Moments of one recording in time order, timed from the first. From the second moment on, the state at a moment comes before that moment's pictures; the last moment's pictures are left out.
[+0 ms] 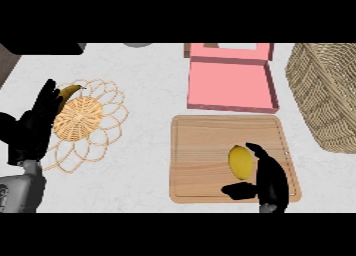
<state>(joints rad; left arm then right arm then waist) -0.19 0.24 0.14 -1.46 0.00 0.07 0.14 0.05 -0.03 0.30 -1.51 0.85 -0.29 0.69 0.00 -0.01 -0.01</state>
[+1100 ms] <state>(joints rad) -0.20 0.22 0.13 -1.46 -0.01 0.07 0.15 0.23 -0.40 0.58 -1.53 0.69 -0.13 -0.13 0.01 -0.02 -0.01</state>
